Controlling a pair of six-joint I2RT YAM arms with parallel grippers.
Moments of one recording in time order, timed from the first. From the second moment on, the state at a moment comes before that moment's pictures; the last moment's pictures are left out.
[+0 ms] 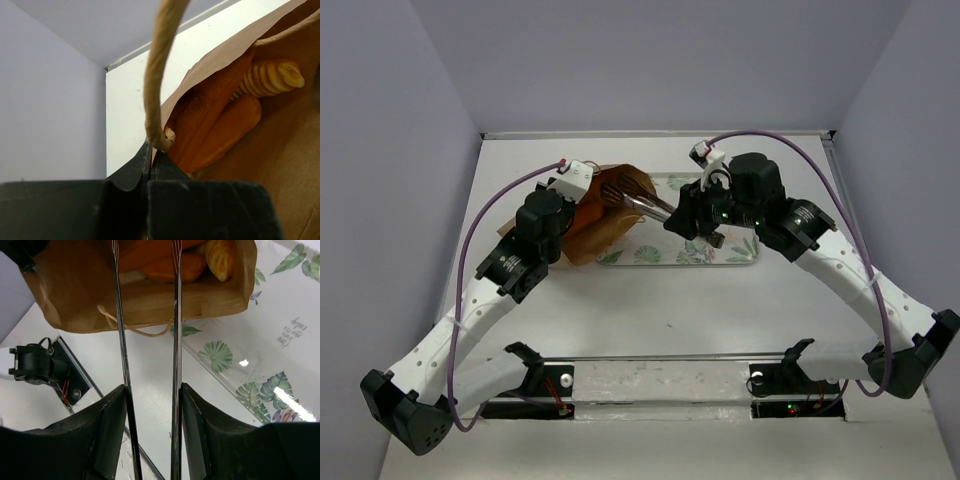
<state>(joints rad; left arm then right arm) -0.59 0.95 0.97 -0.30 -0.58 0.35 0.70 1.24 1.38 -0.57 -0.30 0.24</state>
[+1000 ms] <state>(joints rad) -0.64 0.93 0.98 -0.32 -0.52 0.31 0.70 1.64 1.49 -0.43 -0.17 0.67</state>
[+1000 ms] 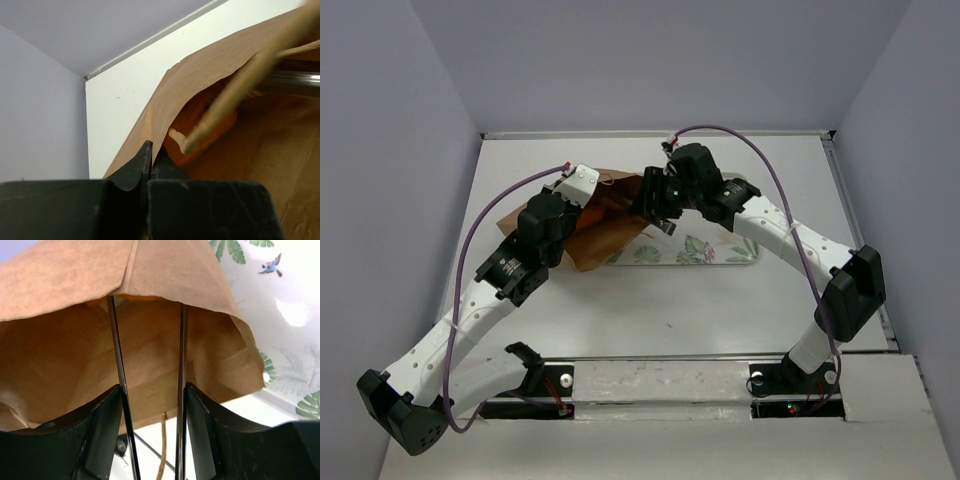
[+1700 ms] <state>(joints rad) -0.63 0.94 0.99 -0.35 -0.53 0.26 0.71 1.77 1.58 -0.33 -0.20 0.69</state>
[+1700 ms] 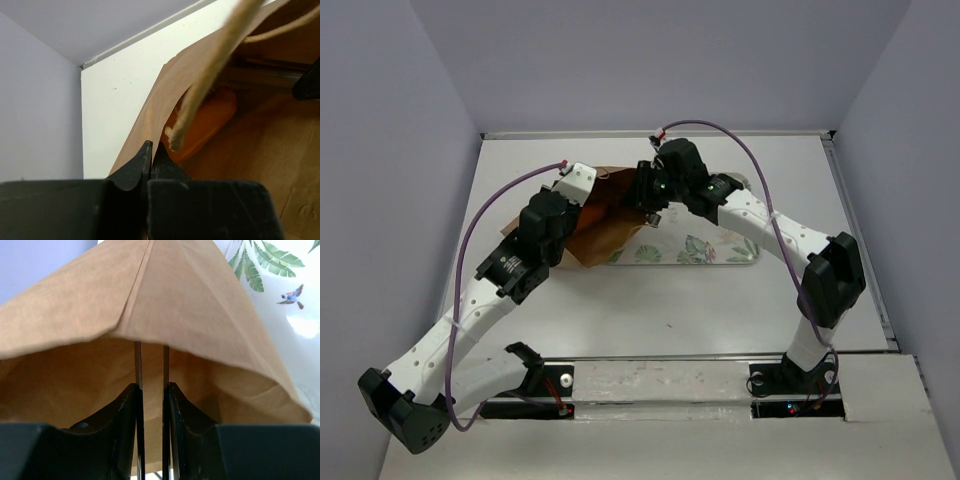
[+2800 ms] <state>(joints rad) -0.24 1.10 1.14 -0.37 -0.50 0.23 0.62 1.58 1.90 -0.48 -0.26 0.41</state>
